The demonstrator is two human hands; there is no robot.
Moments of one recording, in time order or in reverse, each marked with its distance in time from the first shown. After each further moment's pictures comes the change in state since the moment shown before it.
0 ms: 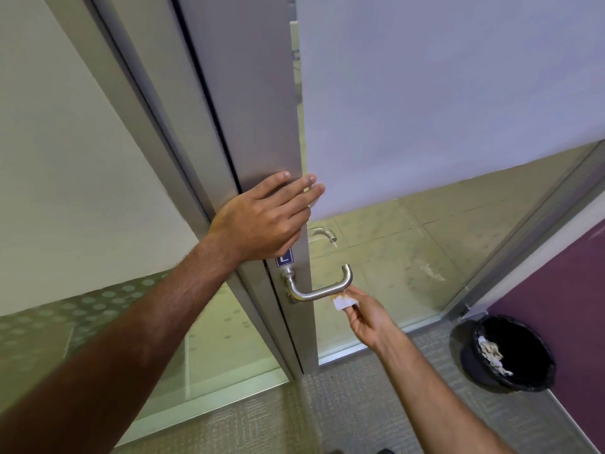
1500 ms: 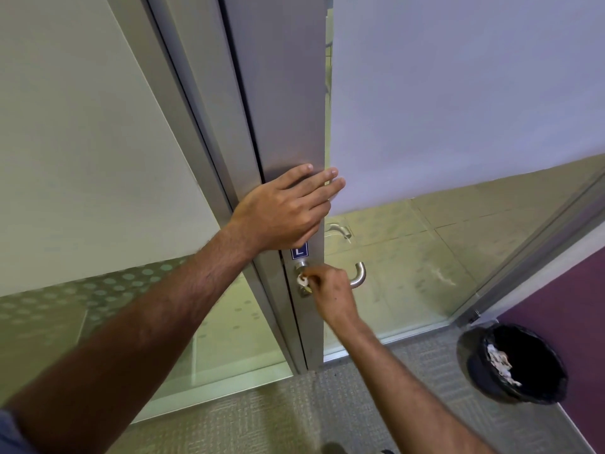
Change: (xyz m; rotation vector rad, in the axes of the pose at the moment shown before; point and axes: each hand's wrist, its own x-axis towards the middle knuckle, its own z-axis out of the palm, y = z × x) left_hand 0.005 0.002 0.000 0.040 -0.027 0.014; right_hand -0.038 0.030 0.089 -1.531 -0.076 -0.901
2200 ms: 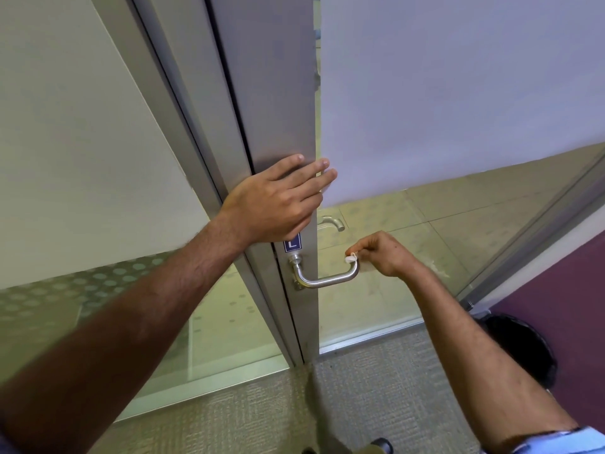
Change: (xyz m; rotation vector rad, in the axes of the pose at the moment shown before) left_hand 0.001 -0.001 0.000 -0.008 0.032 -0.004; right_hand 0.061 0.099 -0.096 0.047 -0.289 0.152
